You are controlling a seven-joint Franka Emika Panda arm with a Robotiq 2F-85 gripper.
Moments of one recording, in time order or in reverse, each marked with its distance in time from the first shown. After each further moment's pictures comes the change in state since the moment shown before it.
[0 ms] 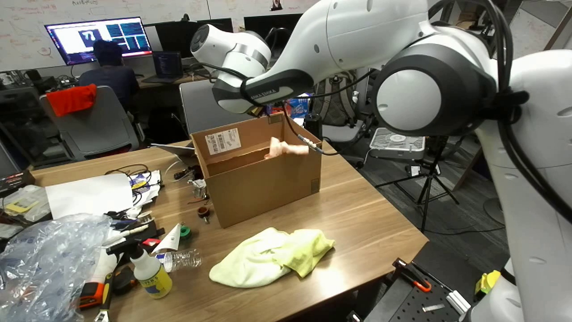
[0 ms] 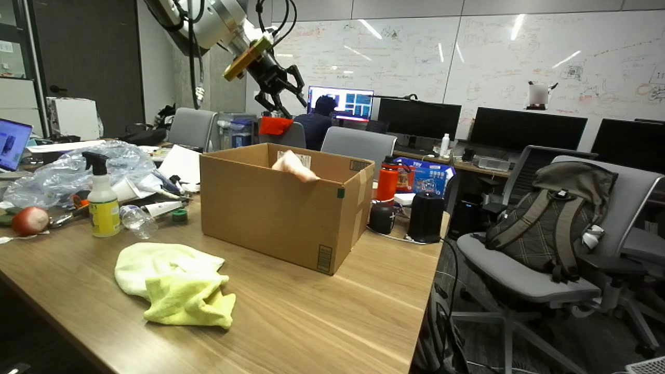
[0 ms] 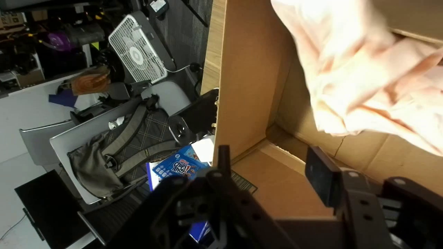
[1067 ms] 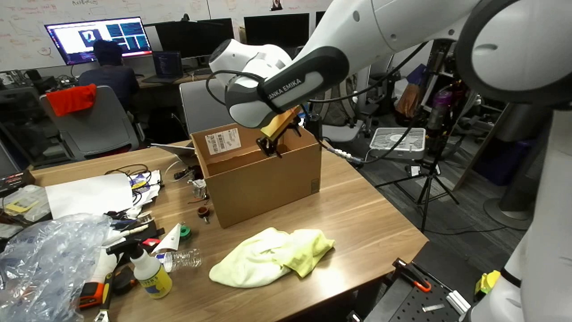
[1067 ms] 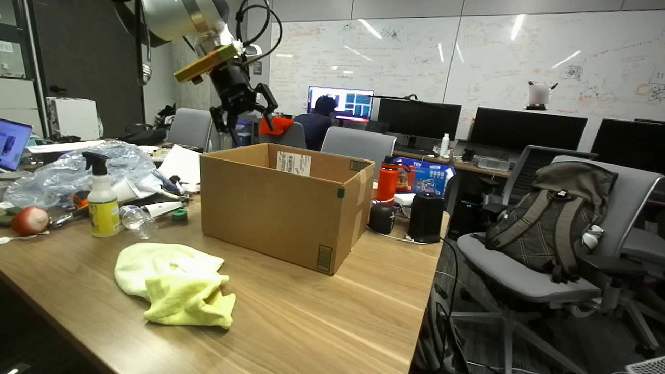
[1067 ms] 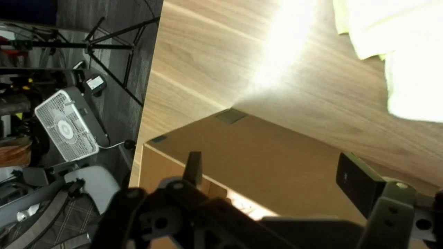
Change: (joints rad) arm 0.003 -0.298 0.034 -0.502 0.270 -0.008 0.003
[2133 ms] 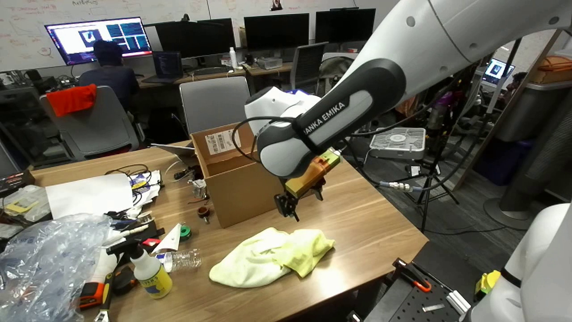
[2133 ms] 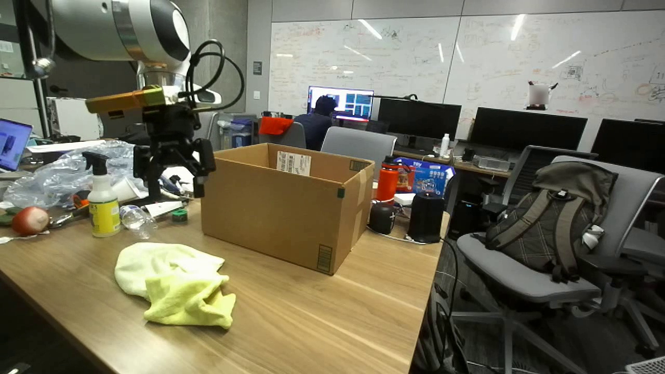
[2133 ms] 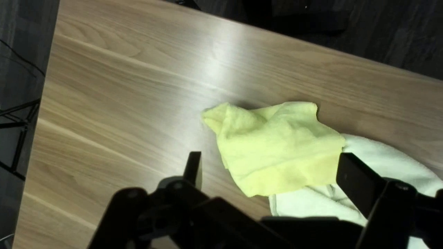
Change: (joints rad) arm -0.001 -0.242 0.056 -0.544 0.327 0.217 0.010
